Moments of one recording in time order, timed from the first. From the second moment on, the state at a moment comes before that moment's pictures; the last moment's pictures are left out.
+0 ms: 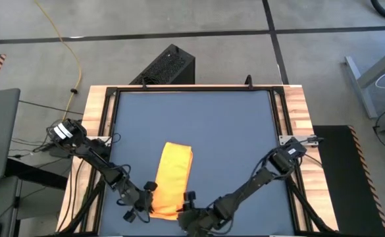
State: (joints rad) left arm -0.77 1.65 0.49 0.53 -0.01 -0.38; right arm 0.64 2.30 1.79 -0.24 0.50 0.23
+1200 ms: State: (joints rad) left arm -0.74 1.64 0.49 0.53 0.04 -0.35; right arm 0.55 2.33 1.81 -0.31 0.39 0.24
